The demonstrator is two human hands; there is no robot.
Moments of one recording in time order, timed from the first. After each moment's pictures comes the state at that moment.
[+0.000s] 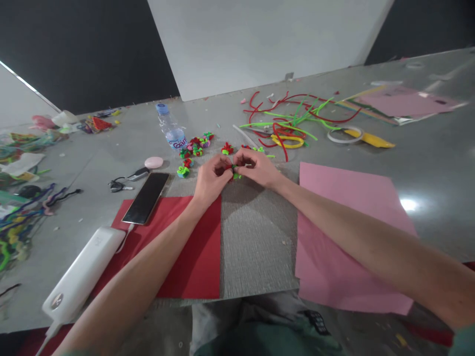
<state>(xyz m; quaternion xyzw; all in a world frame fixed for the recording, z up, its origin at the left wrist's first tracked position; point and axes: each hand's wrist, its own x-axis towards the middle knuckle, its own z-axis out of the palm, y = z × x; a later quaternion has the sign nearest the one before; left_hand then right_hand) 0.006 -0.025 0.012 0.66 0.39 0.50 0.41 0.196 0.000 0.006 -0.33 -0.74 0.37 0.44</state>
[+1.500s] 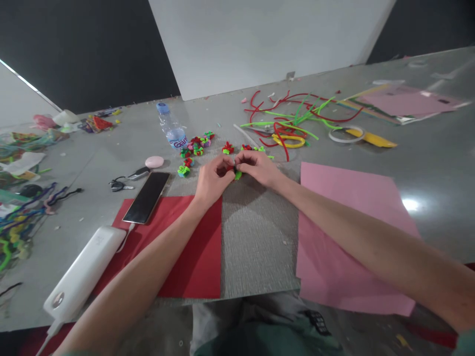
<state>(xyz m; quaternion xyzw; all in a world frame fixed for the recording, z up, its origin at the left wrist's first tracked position) 0.004 -0.025 0.009 0.70 0.39 0.49 0.35 0.192 -0.001 0.007 -0.35 -0.69 0.45 0.44</state>
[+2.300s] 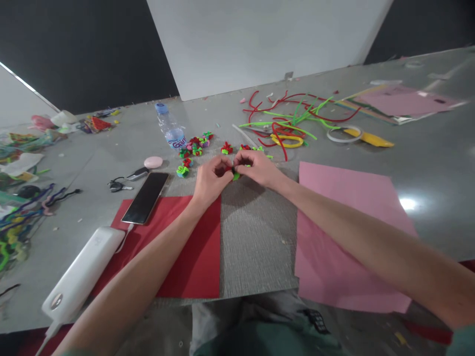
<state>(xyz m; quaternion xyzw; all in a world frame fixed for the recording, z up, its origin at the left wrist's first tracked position) 0.004 -0.028 0.013 0.69 0.40 0.49 0.36 0.194 -0.006 0.017 -0.37 -0.73 0.39 0.42</state>
